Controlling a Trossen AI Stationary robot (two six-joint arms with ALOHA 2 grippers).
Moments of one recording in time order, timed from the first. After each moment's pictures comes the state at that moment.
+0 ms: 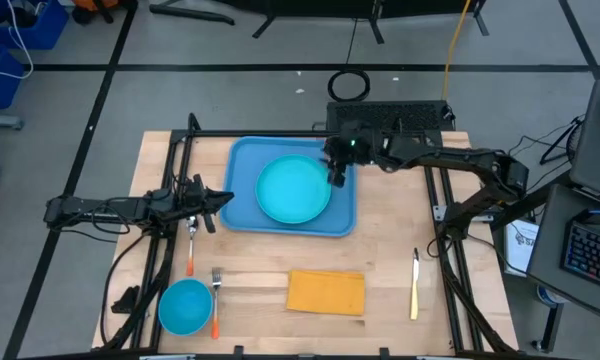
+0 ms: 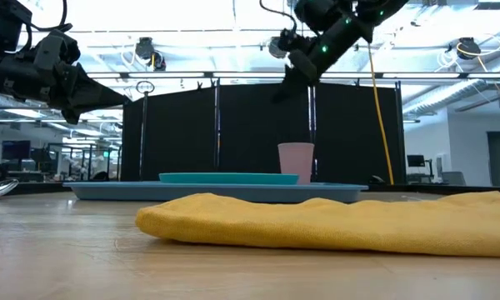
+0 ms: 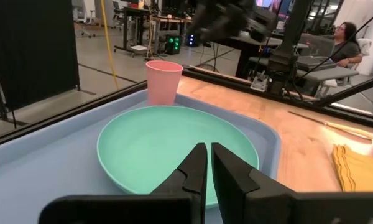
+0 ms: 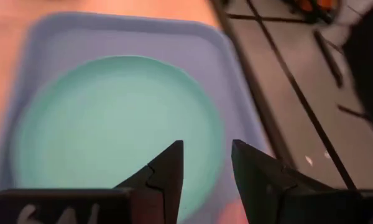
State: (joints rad) left arm 0.00 0.19 0.01 0.08 -0.34 -0.21; right arm -0.36 1.52 1.14 -0.27 0.03 -0.25
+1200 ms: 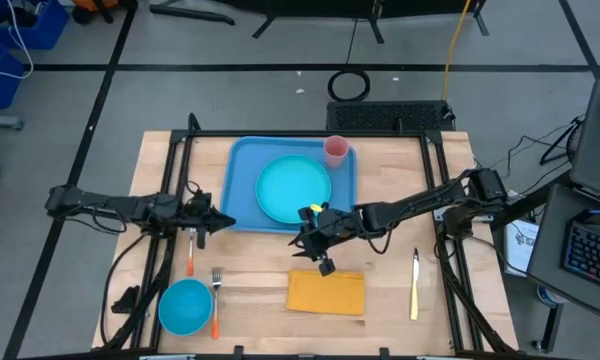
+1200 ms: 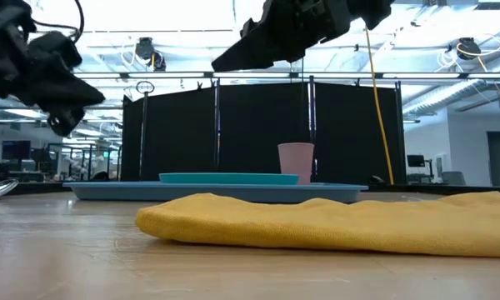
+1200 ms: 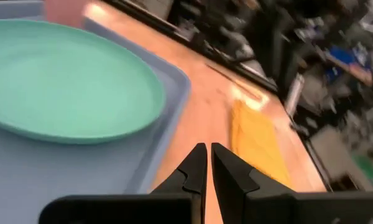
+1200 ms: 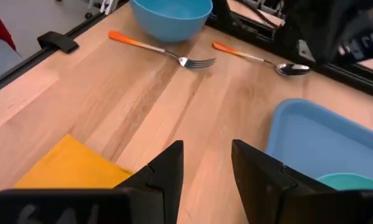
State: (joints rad) left arm -0.15 0.25 0.07 -0.05 -0.09 -0.51; right arm 0.17 1.72 1.10 0.09 -0.07 -0.27
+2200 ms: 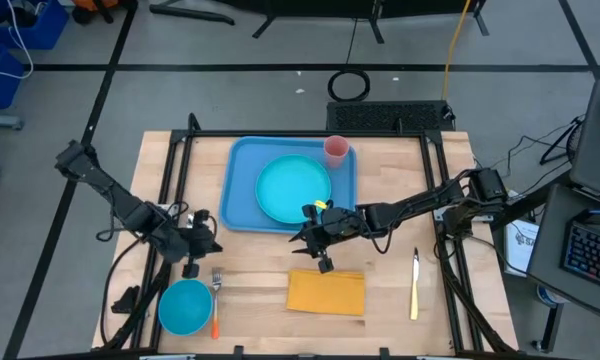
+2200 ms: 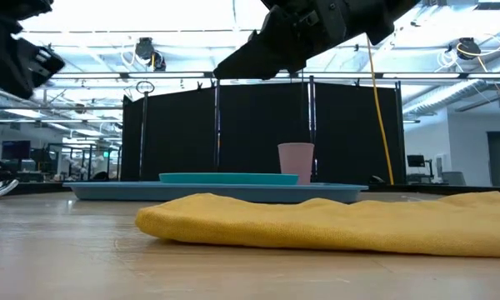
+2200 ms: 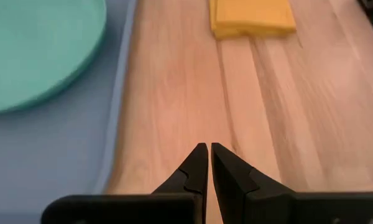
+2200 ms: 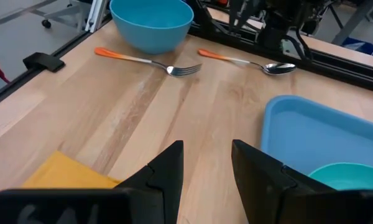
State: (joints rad) left arm -0.68 0.79 0.55 -0.66 -0.37 -0.49; right arm 0.16 1.71 1.01 0.24 -0.05 -0.19
